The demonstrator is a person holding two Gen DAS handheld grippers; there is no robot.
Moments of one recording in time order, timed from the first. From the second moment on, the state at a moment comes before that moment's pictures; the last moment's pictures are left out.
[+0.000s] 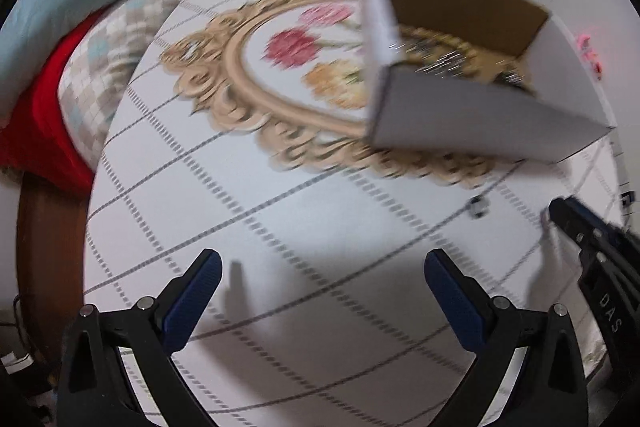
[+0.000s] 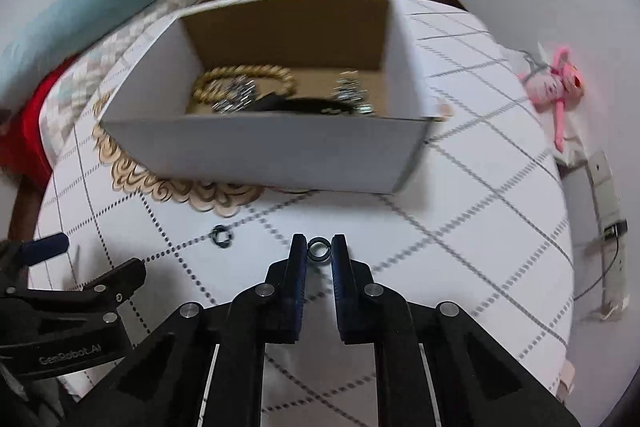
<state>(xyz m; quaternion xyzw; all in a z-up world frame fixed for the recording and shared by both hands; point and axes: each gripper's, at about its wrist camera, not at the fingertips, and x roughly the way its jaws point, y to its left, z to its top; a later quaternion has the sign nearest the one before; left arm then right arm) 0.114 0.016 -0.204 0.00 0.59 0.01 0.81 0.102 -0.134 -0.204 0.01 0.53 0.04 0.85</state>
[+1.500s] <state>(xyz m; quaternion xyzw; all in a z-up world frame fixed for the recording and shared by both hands) 0.146 -0.041 -0.108 -0.03 0.51 -0.09 0.85 0.108 -0.203 -0.114 0.11 0.47 0.04 0.88</state>
